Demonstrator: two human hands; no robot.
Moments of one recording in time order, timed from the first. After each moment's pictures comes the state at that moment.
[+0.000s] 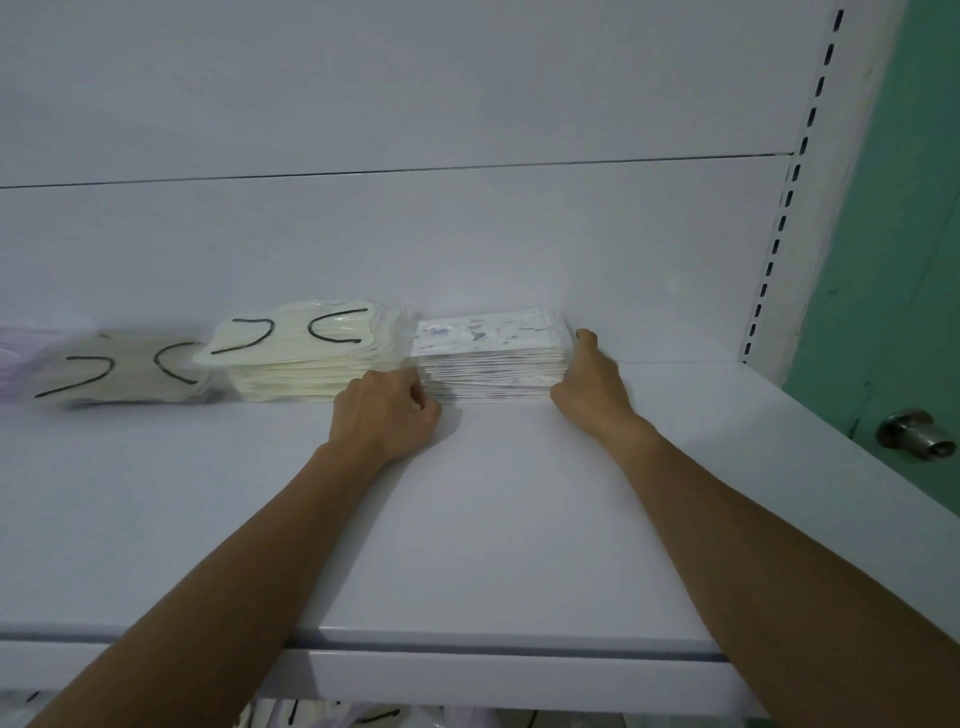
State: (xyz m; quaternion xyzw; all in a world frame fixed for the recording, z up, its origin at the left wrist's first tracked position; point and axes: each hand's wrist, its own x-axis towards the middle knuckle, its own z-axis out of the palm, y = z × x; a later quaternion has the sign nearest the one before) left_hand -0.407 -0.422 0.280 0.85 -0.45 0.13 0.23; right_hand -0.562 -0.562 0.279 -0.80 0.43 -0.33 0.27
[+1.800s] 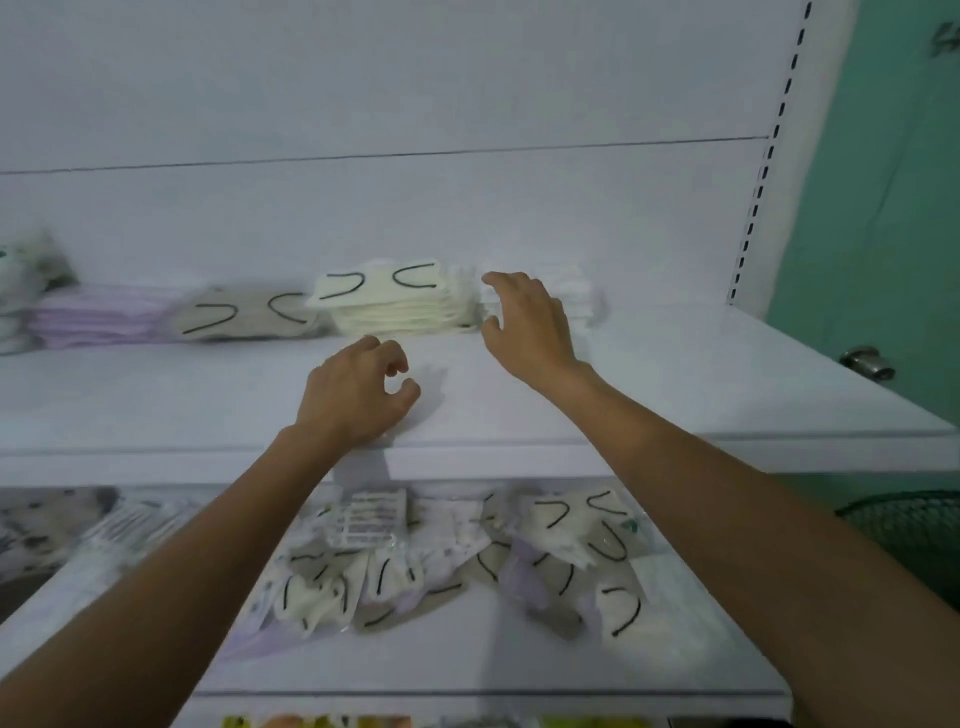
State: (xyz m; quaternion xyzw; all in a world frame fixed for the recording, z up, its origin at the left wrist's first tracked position) left_hand -0.400 -0.239 0.281 0.79 -0.53 0.18 0.24; right_hand -0.528 -0.384 0.302 -0.88 0.30 -0.36 0.03
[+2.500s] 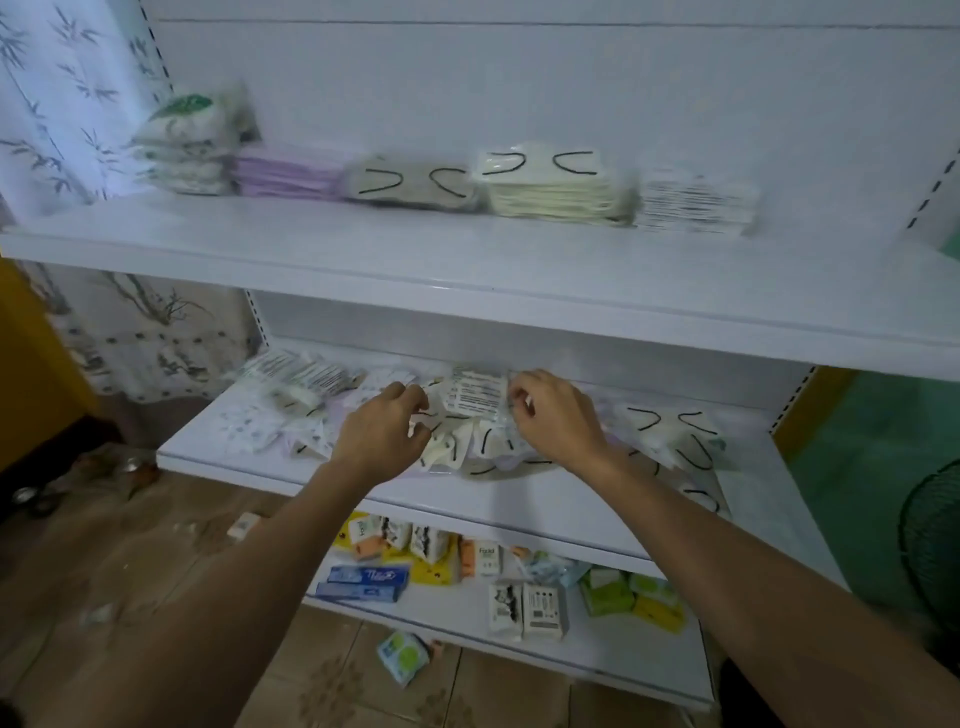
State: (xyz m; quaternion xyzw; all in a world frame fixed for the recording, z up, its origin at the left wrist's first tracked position) left_hand -0.365 -0.054 0.144 0.85 -0.47 0.06 0.20; right_hand -0.507 -0.213 0.155 -0.93 0.23 -0.23 0.14
